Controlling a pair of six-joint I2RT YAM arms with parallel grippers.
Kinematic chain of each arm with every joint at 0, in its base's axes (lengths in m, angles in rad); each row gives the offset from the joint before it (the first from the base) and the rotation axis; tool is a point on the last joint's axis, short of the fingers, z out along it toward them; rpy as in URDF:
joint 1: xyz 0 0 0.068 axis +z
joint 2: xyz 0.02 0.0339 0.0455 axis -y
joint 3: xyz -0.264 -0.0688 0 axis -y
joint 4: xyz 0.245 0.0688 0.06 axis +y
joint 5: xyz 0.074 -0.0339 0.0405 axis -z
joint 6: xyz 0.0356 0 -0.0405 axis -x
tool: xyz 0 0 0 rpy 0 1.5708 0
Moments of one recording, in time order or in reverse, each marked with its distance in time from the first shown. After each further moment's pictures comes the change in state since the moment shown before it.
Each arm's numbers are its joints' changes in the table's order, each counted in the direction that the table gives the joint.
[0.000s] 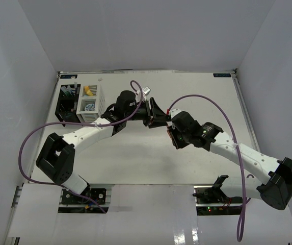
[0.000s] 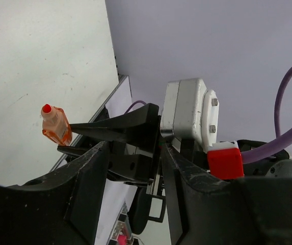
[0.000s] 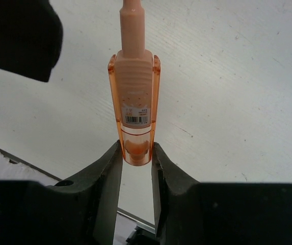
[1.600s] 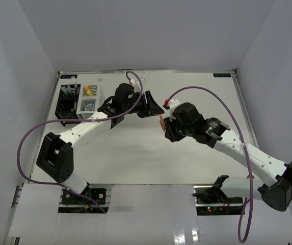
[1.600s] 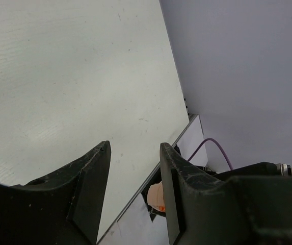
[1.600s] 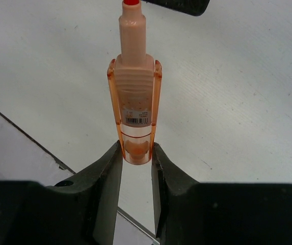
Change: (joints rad) left arm 0.048 -0.013 0.124 0.224 -0.224 -0.385; right arm -0.007 0.023 0.126 -0.056 -0.132 0.032
